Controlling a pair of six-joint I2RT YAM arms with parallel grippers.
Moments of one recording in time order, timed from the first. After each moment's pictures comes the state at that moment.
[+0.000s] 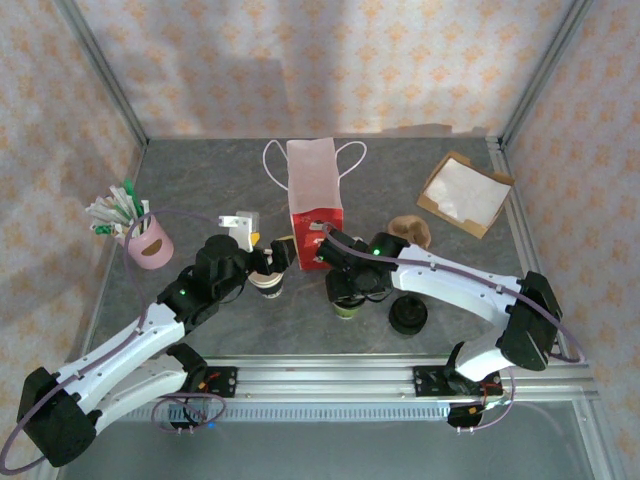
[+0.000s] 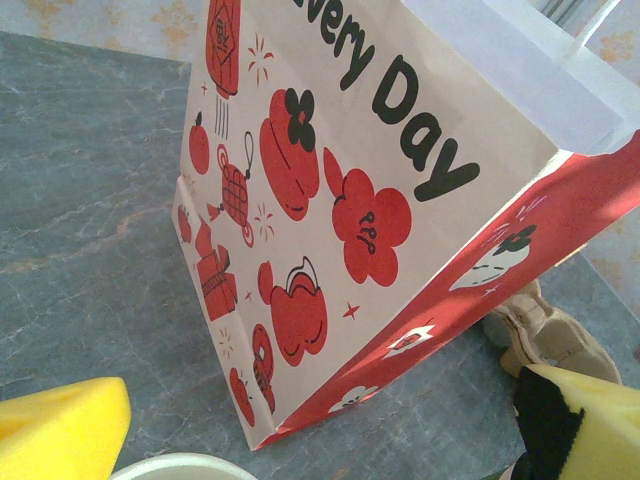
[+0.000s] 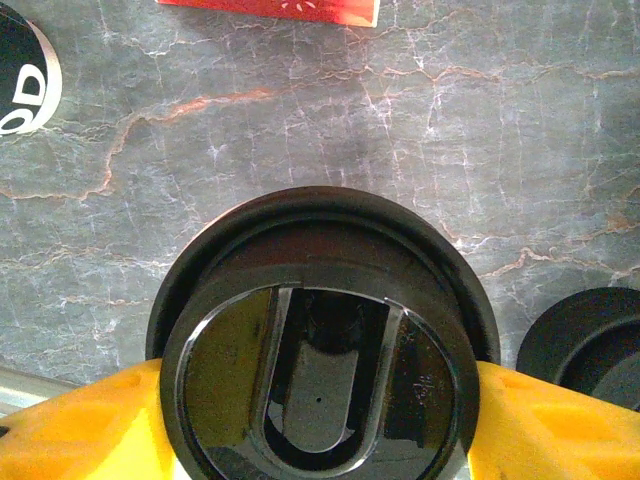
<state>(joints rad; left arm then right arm) -0.59 0.86 0.57 -0.07 -0.10 -0.47 1.01 1.47 1.22 -1.06 0.11 0.78</state>
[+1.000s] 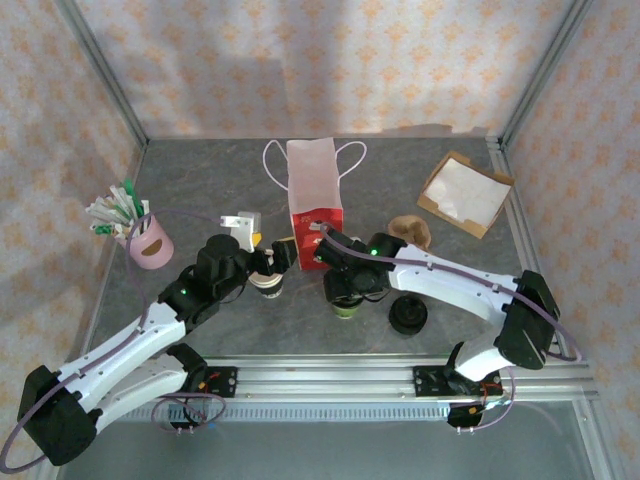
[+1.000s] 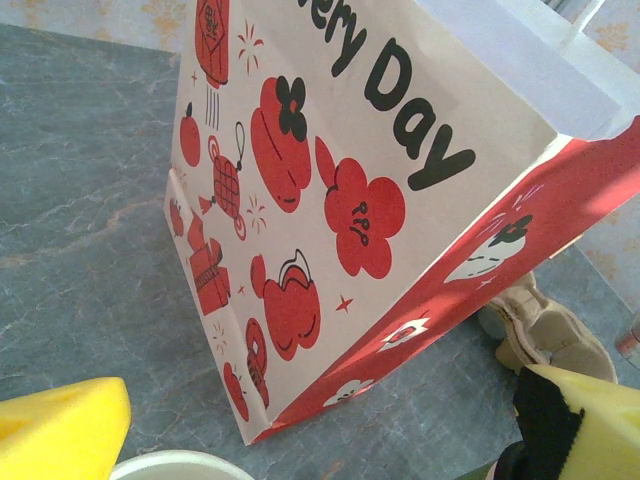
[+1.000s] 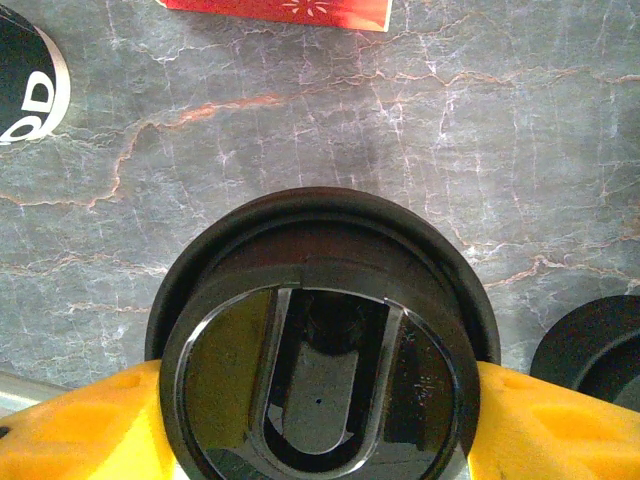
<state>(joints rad) -0.59 0.86 0.57 -0.06 -0.08 -0.47 1.01 1.48 1.22 -1.05 0.10 0.79</state>
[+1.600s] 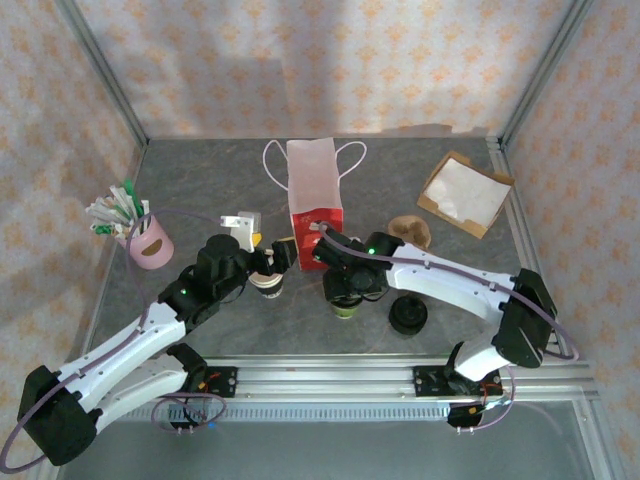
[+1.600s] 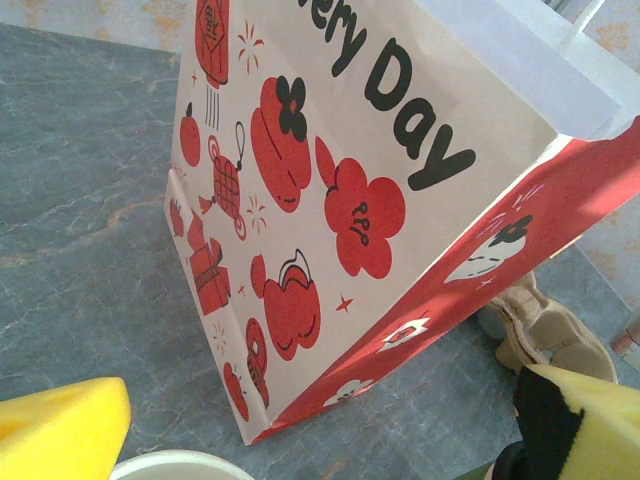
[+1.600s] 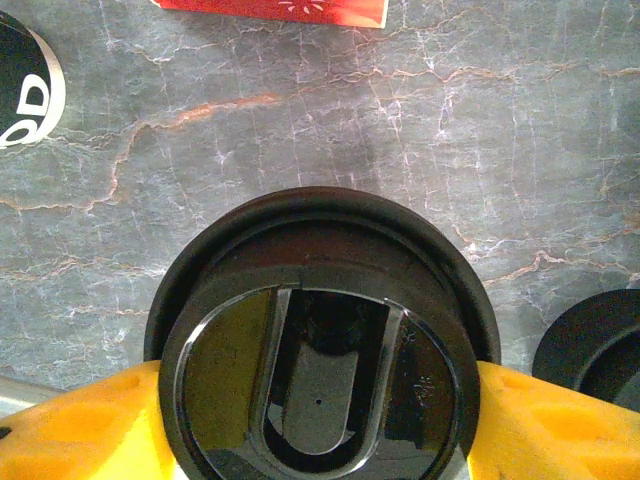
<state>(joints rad) -0.59 0.86 0.57 -0.06 -0.08 -0.47 1.01 1.51 1.24 -1.06 0.10 0.81</state>
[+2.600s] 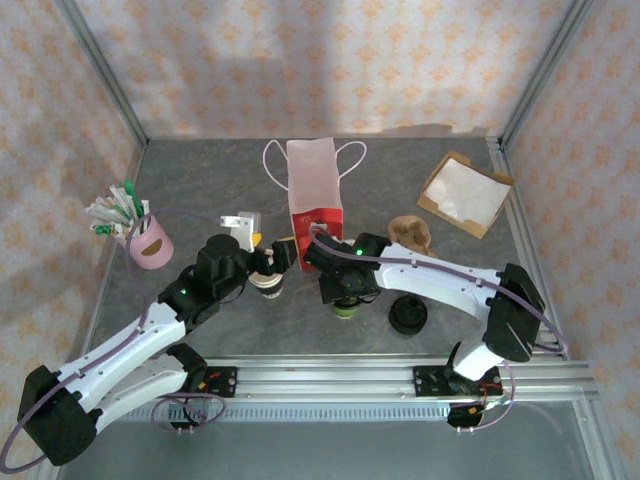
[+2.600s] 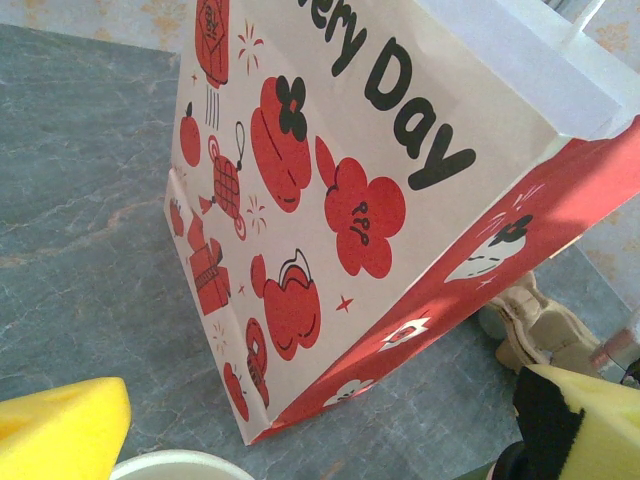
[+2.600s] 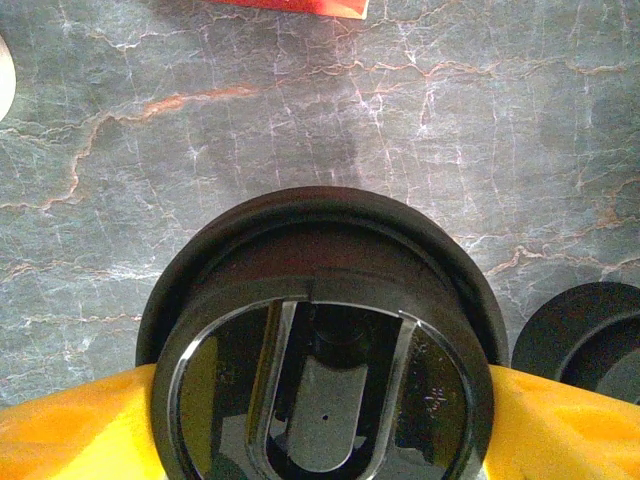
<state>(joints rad) -0.59 0.86 0.57 -0.06 -0.08 -0.47 1.04 1.56 1.28 -1.12 0.16 0.83</state>
